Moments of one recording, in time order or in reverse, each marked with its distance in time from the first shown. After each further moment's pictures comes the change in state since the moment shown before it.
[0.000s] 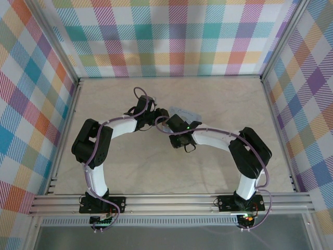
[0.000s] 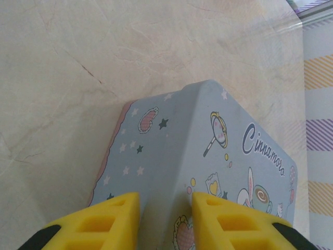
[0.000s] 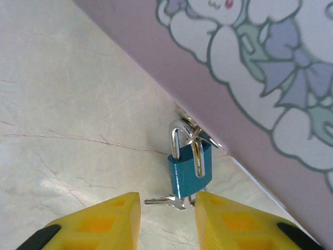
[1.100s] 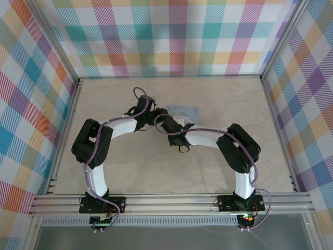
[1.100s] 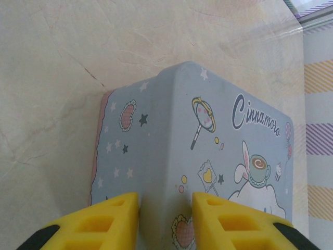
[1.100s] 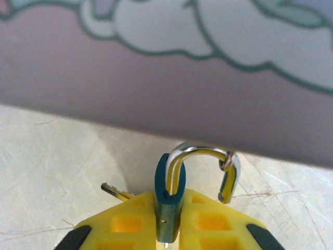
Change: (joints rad) left arm 0.000 0.000 0.000 0.007 -0.011 -0.013; right arm 0.025 0.131 0.028 0.084 0.171 0.285
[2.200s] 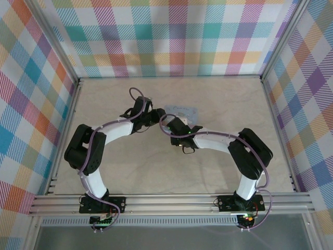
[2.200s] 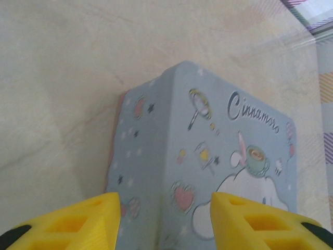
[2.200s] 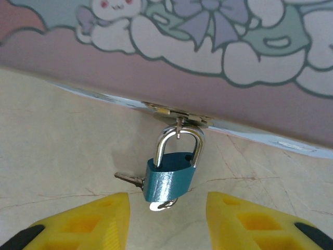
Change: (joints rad) left arm -0.005 -0.094 -0.043 -0.053 -0.097 0.036; right arm -0.016 -0.125 -0.112 0.091 -0.051 -0.042
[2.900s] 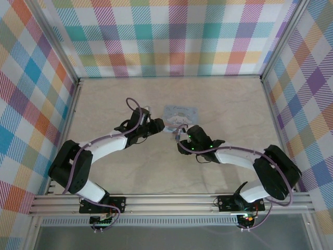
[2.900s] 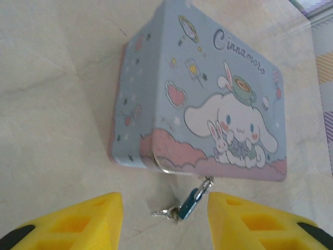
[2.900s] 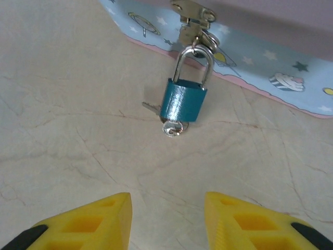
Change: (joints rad) left arm -0.082 -0.252 -0.230 -0.004 -0.110 -0.012; right arm -0.054 -0.311 -0.375 0.295 -0.227 -0.193
